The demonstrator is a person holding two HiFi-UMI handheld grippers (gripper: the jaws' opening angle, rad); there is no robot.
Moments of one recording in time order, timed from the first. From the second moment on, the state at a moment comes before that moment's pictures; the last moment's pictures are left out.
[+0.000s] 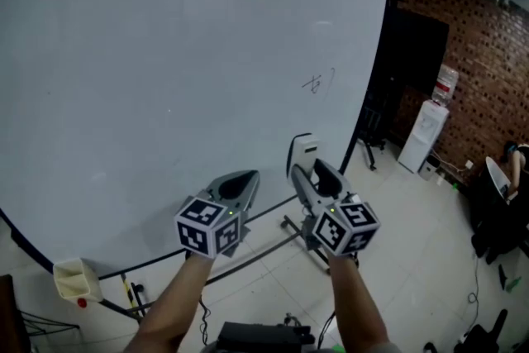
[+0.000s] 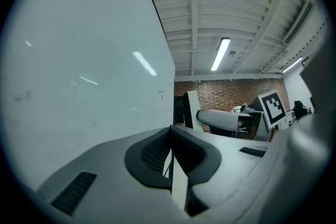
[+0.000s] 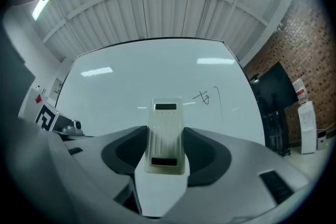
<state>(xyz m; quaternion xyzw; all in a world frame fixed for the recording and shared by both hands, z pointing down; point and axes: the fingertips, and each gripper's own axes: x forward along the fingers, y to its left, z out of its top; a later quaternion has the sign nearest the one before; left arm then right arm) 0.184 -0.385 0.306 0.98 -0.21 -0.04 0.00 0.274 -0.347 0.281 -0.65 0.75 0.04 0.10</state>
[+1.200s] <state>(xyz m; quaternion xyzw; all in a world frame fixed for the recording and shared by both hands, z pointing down) 0.238 -0.358 0.331 0.99 -0.13 -0.03 0.02 0.297 -0.306 0.313 -0.69 0.72 0.03 0.07</state>
